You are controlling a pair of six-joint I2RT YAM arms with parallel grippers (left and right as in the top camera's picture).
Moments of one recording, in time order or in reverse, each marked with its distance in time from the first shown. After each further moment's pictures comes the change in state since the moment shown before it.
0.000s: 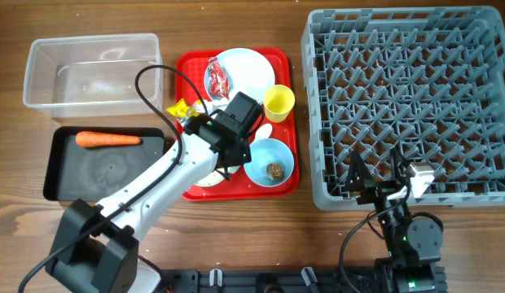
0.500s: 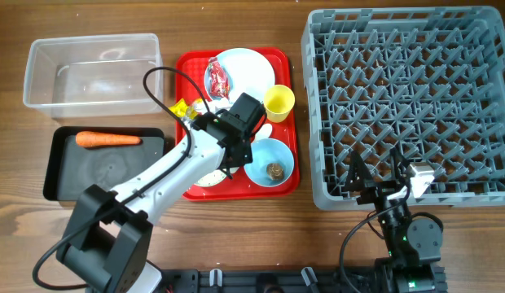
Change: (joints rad) left arm 0.000 0.069 -0.002 0.020 -0.003 -0.004; right arm 0.000 0.000 0.000 0.000 0.000 0.000
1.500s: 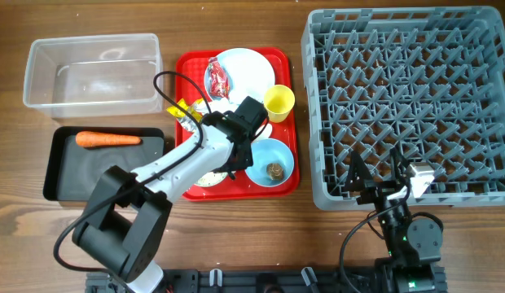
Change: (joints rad) left arm 0.000 0.104 0.000 0.007 0.000 -0.004; right arm 0.000 0.000 0.000 0.000 0.000 0.000
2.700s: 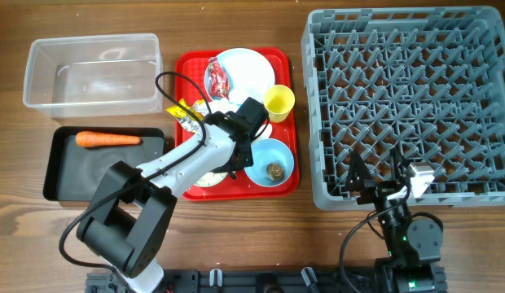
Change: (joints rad) left arm 0.000 0.023 0.000 0.011 -0.011 -0.011; right arm 0.000 0.000 0.000 0.000 0.000 0.000
